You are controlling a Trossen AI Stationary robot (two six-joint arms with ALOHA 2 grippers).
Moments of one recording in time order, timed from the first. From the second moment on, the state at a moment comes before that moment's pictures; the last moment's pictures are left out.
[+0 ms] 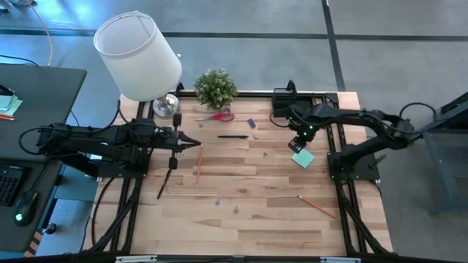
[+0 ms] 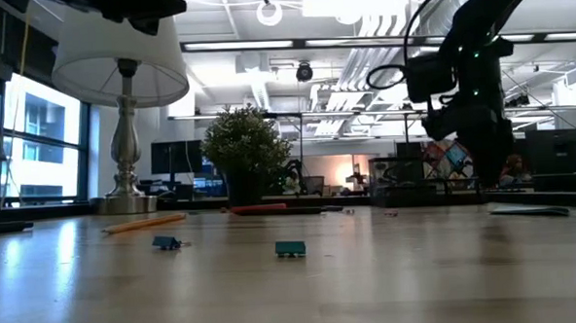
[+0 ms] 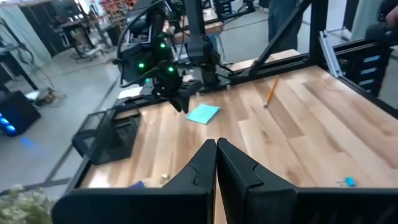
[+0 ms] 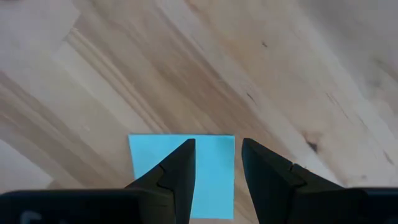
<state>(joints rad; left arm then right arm) 0.12 0.74 0.58 -0.06 -0.01 0.24 -0.56 1.40 0.75 -0.89 -0.11 0.16</state>
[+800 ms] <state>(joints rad) 0.12 0.74 0.58 -0.05 -0.01 0.20 -0.55 1.52 0.75 -0.88 -0.10 0.00</state>
